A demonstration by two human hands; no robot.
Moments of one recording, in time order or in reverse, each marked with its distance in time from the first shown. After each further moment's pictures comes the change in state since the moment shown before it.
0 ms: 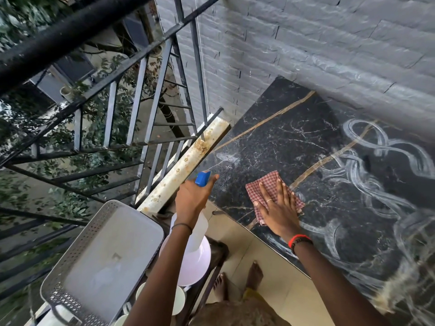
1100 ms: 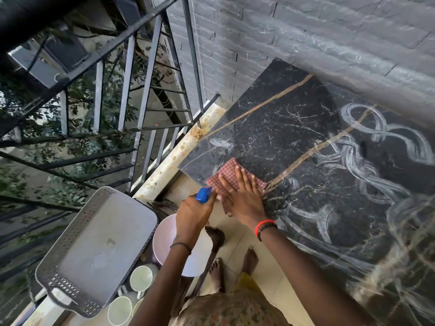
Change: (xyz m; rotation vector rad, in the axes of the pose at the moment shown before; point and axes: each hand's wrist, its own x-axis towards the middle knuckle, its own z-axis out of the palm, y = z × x) left_hand -0.061 -0.024 0.026 0.015 -0.117 -0.101; right_hand 0.001 -0.065 0.014 -0.066 0.003 -0.253
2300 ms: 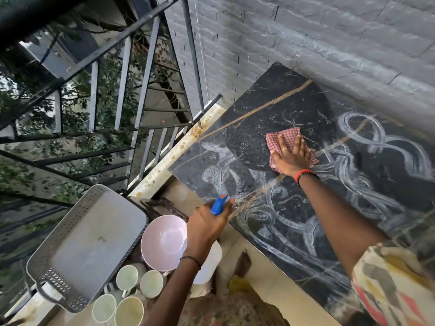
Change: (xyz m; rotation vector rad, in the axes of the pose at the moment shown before) left_hand -0.036 0.049 0.040 0.097 -0.021 0.041; right_hand 0.078 0.175 -0.087 0.139 -0.161 0.417
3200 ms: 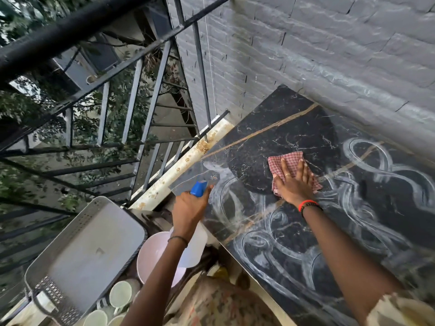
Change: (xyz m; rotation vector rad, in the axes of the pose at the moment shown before) left_hand 0.081 0.020 -0.028 -0.130 0.173 -0.116; right_hand 0.005 0.013 0.004 -0.028 0.065 -0.050
